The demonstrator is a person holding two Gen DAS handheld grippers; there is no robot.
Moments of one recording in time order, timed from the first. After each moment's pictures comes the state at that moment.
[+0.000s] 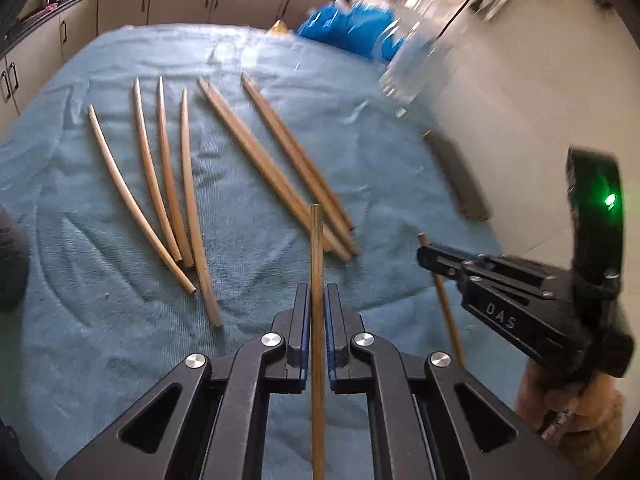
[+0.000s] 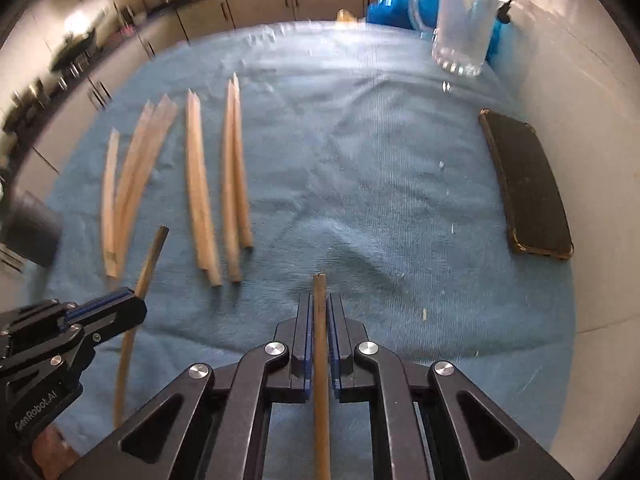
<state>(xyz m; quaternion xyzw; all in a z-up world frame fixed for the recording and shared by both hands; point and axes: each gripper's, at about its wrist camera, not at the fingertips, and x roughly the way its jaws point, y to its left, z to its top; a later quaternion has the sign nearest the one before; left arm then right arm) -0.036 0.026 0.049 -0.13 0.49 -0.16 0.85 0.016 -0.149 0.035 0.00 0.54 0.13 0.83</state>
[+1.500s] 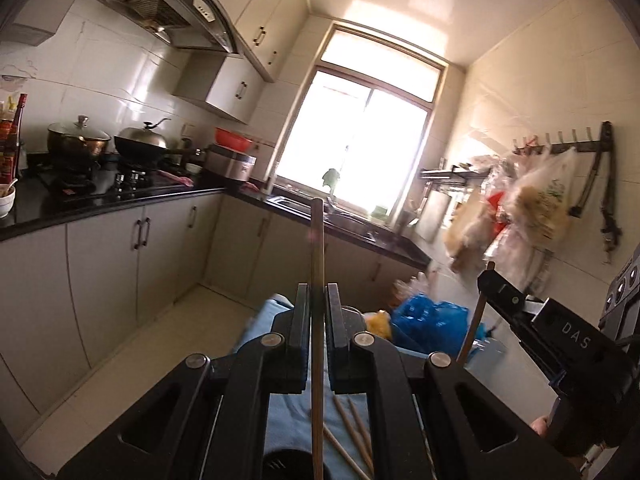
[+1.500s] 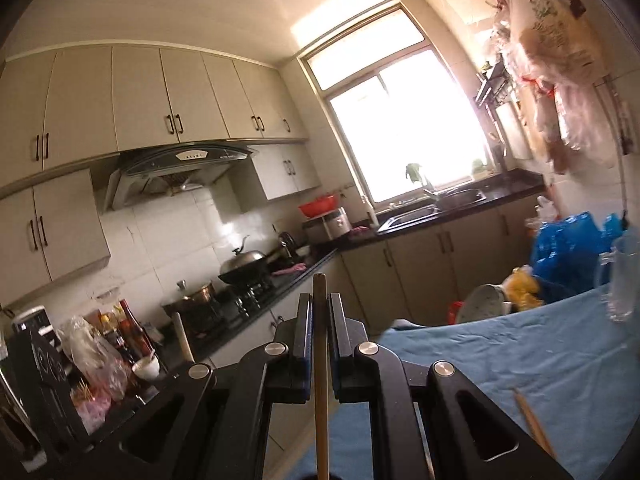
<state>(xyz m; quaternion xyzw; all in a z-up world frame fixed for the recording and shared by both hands) -0.090 0.285 0.245 -0.19 0.10 0.05 0.98 -0.007 0.082 0.275 0.18 0.12 0.31 0.92</state>
